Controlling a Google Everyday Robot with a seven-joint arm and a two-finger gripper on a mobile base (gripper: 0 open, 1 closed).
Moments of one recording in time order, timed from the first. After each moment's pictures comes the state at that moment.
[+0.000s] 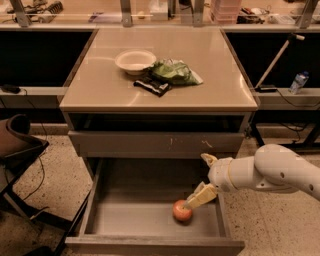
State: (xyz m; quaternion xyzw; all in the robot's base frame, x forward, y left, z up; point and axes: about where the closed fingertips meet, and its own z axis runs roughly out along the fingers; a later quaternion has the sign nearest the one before) arm 0.493 -0.116 0.619 -0.49 0.77 0.22 0.34
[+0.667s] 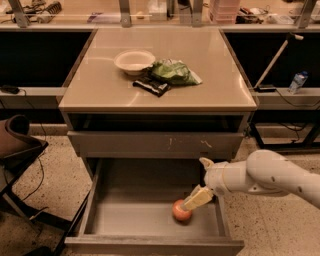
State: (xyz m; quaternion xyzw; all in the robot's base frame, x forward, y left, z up) arm 0.500 -0.112 0.592 -0.48 0.78 0.21 0.34
